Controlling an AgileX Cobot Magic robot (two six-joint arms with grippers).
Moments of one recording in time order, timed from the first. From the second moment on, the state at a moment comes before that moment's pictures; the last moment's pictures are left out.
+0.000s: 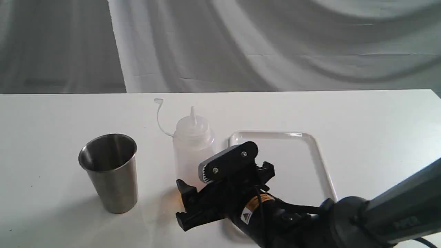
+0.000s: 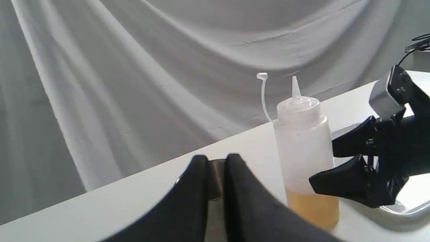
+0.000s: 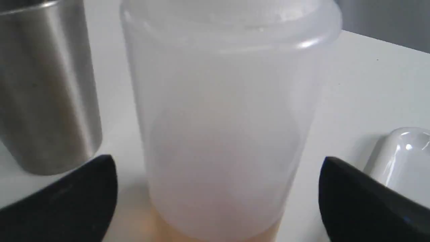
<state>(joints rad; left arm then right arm) -0.40 0.01 0.00 0.26 0.06 -0.07 0.63 2.07 -0.82 0.23 -0.83 -0.15</state>
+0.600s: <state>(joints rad) -0.40 0.01 0.00 0.26 0.06 -0.07 0.63 2.18 -0.95 0.24 -0.81 -0.15</state>
